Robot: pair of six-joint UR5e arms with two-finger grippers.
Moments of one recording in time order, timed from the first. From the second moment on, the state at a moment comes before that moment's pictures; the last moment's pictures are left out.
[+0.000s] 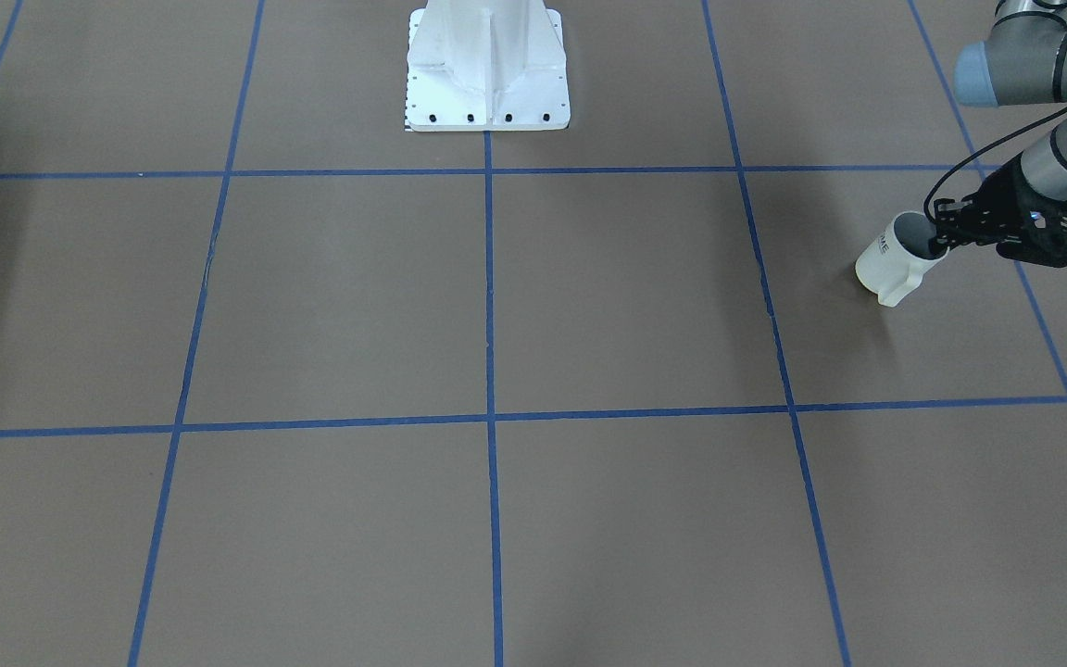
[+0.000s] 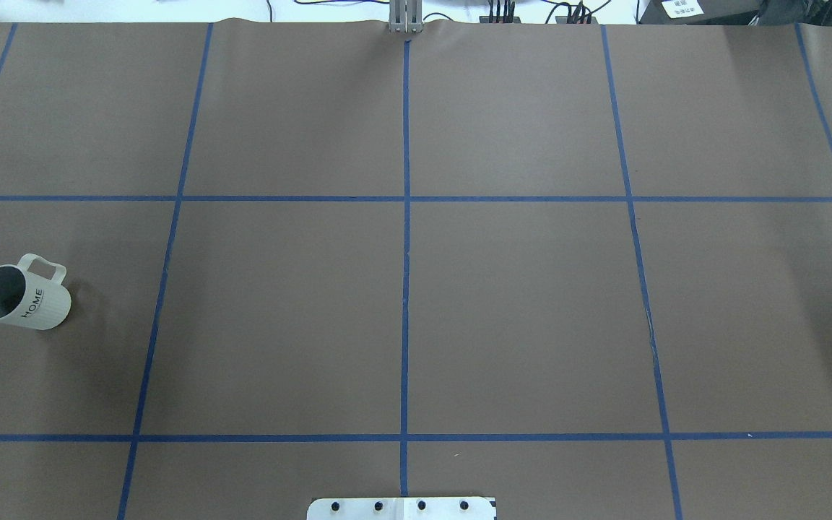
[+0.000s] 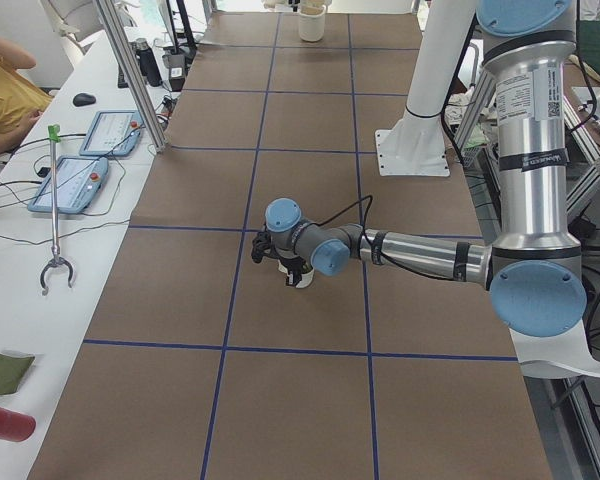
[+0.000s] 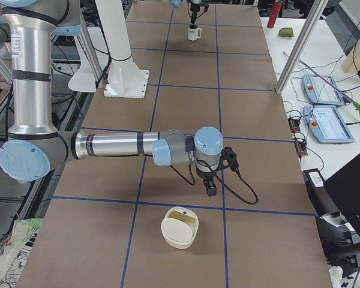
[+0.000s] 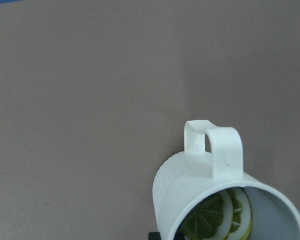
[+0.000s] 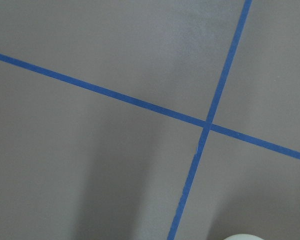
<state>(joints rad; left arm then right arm) -1.05 -1.46 -1.77 -1.97 -2.35 -0.59 1.53 -1.62 1.70 -1.49 2.39 -0.16</state>
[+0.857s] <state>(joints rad) -0.94 -1.97 -1.85 -1.64 -2.32 -1.33 1.43 -1.60 1.70 -1.25 2.45 0.00</state>
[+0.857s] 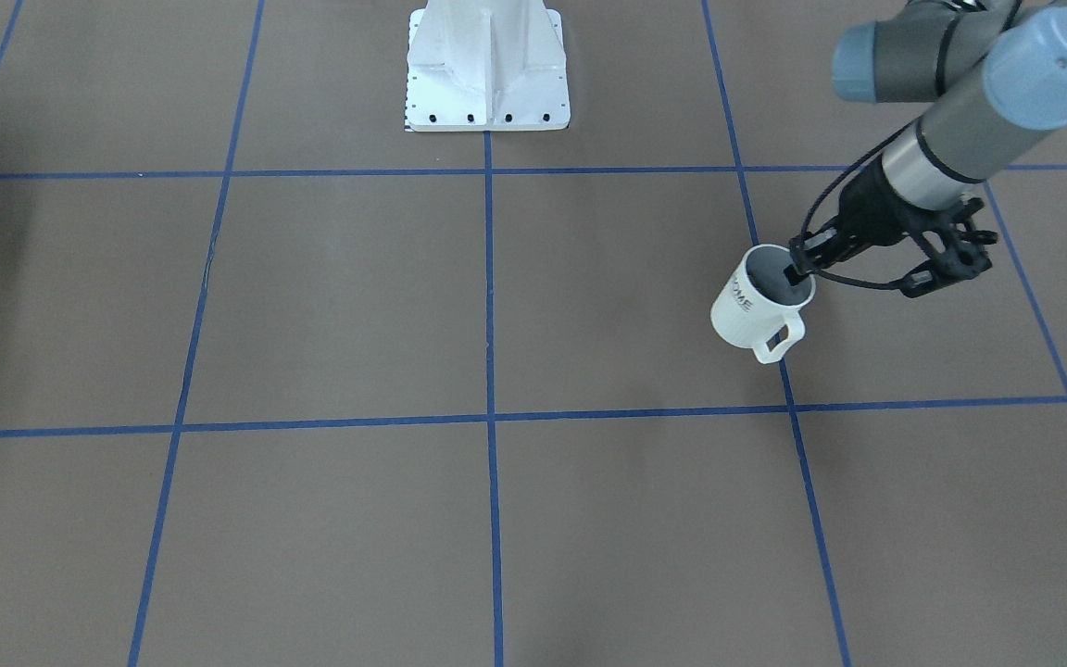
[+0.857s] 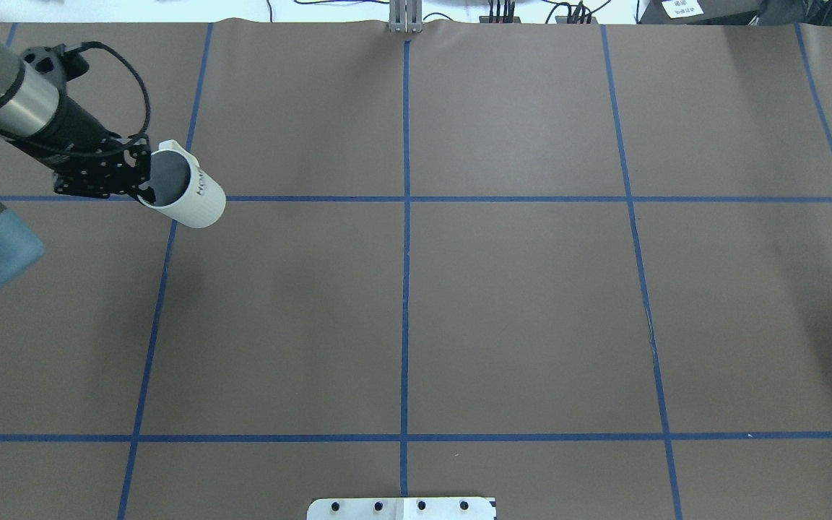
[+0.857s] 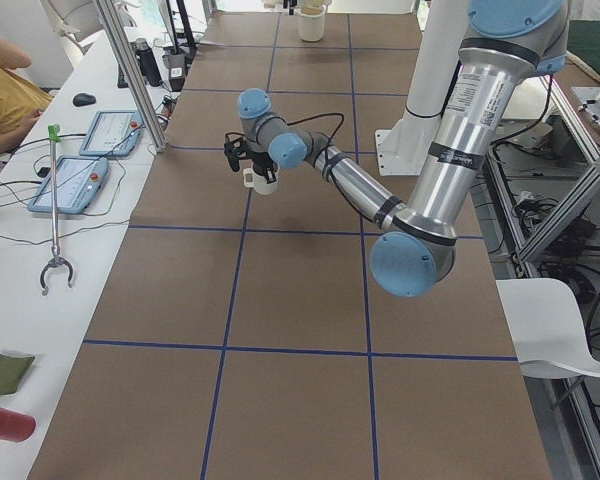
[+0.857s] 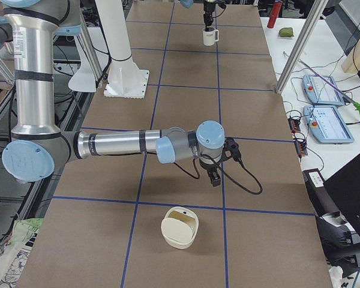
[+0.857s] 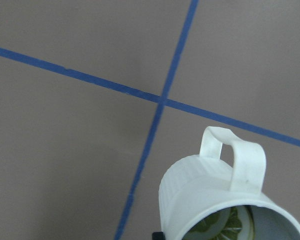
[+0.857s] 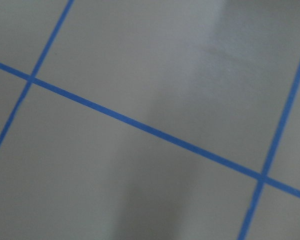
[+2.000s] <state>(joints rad) -0.74 -2.65 -1.45 -1.40 -2.23 -1.66 0.74 -1.33 1.67 -0.54 1.78 0.78</state>
